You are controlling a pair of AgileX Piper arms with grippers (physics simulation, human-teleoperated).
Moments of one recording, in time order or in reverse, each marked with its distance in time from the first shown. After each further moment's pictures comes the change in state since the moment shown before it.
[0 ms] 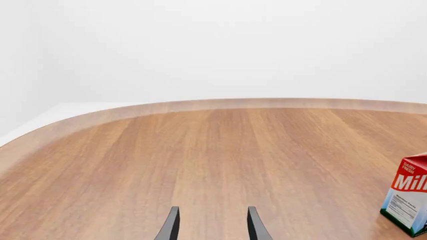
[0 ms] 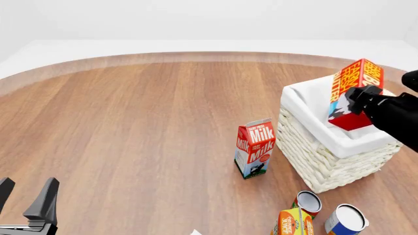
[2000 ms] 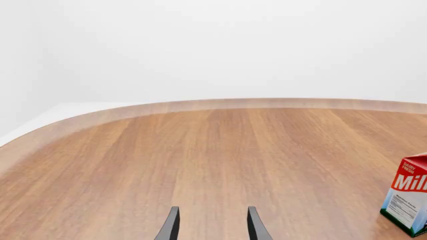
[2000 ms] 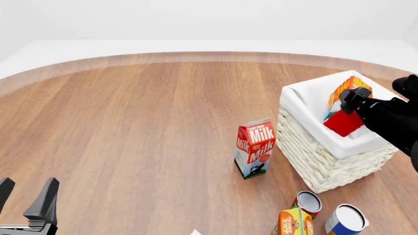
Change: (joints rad) left arm 0.000 0.000 0.000 0.000 0.000; right arm -0.031 0.105 0.033 -0.128 0.019
